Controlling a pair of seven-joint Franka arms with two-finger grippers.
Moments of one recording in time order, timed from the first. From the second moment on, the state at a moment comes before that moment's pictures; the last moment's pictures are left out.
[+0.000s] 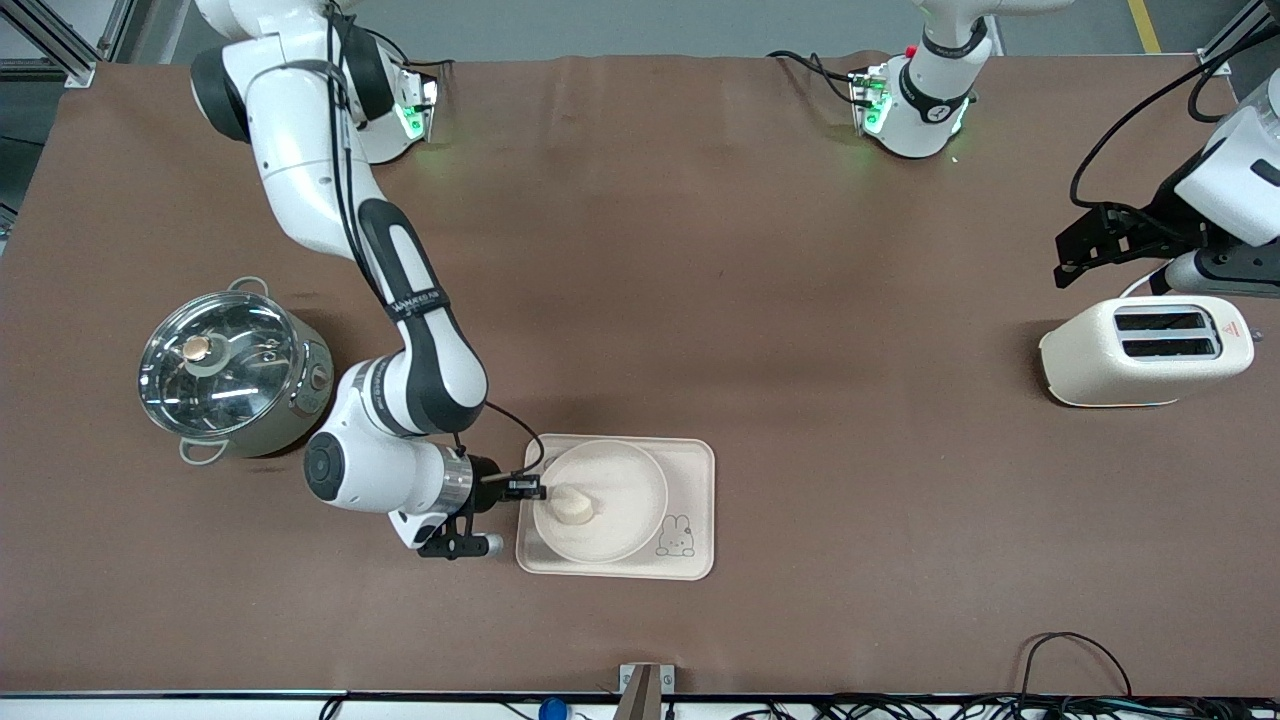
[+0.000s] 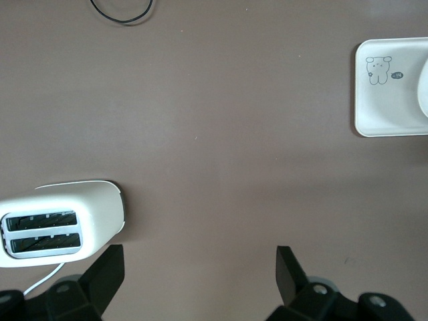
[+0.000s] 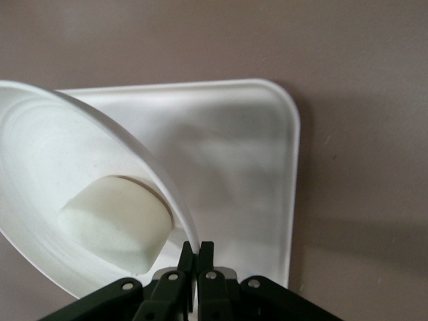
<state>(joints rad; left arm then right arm) -0.05 0.04 -0.08 -1.49 -0.01 1.60 -0.04 0.44 1.03 -0.19 -1.04 0.75 2.10 -0.01</state>
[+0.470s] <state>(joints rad) -0.05 0.04 -0.08 -1.49 -0.01 1.60 -0.04 0.44 1.08 -0.18 -1.02 0.75 2.11 -0.01</state>
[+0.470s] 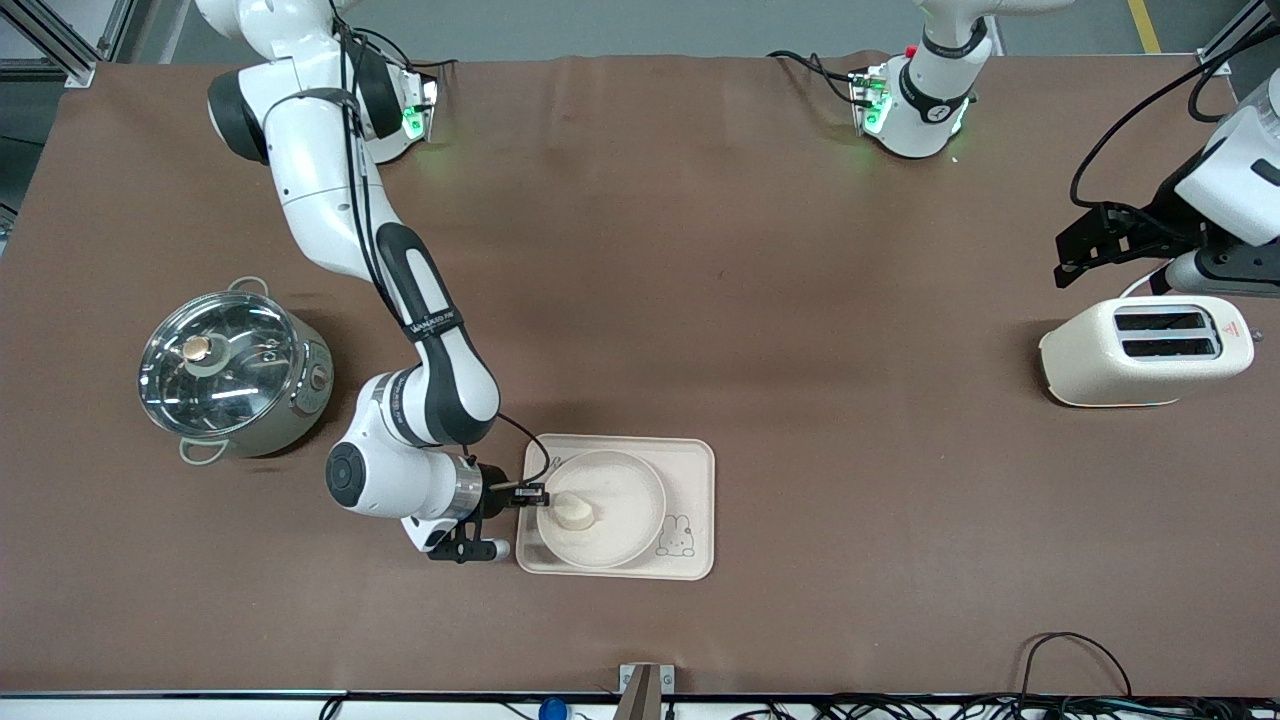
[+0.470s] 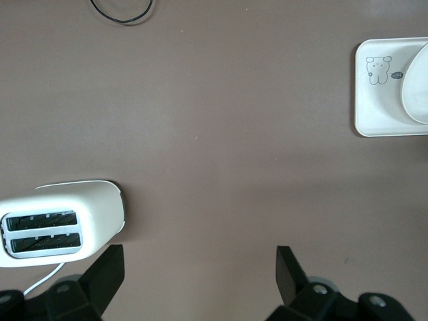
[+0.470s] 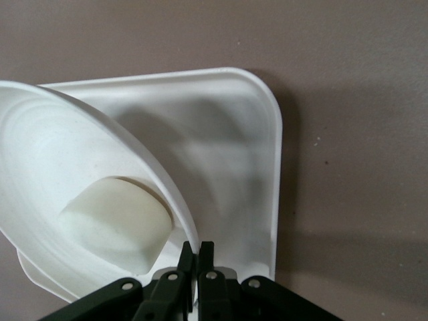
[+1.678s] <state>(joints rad) -0.05 0.04 -0.08 -1.49 0.02 1.59 -0.04 0.43 0.80 -0.29 -0.95 0.29 1.74 0.00</state>
